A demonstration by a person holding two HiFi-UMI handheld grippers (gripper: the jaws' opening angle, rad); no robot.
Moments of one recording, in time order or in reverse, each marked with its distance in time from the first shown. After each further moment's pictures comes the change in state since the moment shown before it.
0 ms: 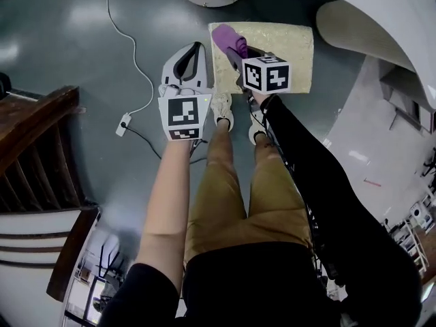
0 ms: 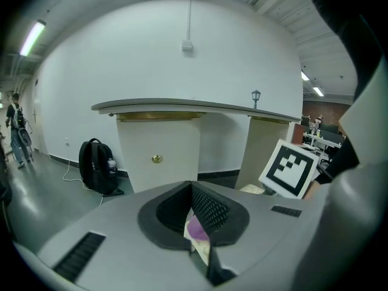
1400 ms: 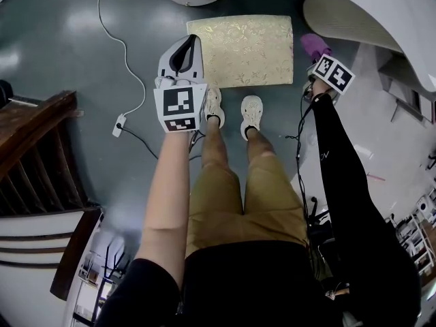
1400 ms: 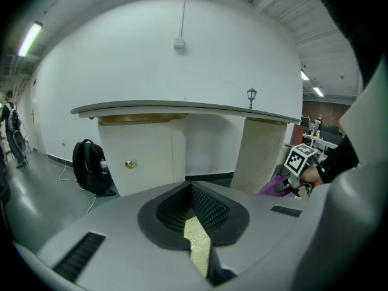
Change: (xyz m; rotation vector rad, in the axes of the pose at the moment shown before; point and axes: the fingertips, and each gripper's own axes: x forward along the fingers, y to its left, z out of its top) left arm 0.025 -0.067 0.021 -0.001 0.003 -0.009; right arm -0.216 -0.314 -0.026 0.331 -0.127 -0.704
